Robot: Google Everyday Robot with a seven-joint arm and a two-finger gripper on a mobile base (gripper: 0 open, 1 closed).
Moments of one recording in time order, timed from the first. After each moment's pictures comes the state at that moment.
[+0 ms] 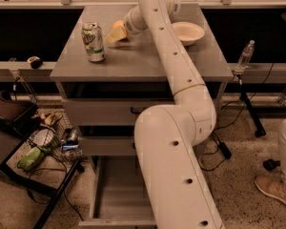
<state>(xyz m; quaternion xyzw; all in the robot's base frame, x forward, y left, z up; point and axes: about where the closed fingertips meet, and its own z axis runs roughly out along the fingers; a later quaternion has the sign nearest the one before) 0.942 0.066 0.854 -0.37 0.80 0.11 0.45</state>
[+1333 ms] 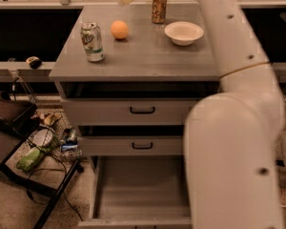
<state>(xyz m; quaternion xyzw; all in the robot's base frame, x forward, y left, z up) 0.859 -0.001 1.031 -0.40 0.75 0.08 0.52</state>
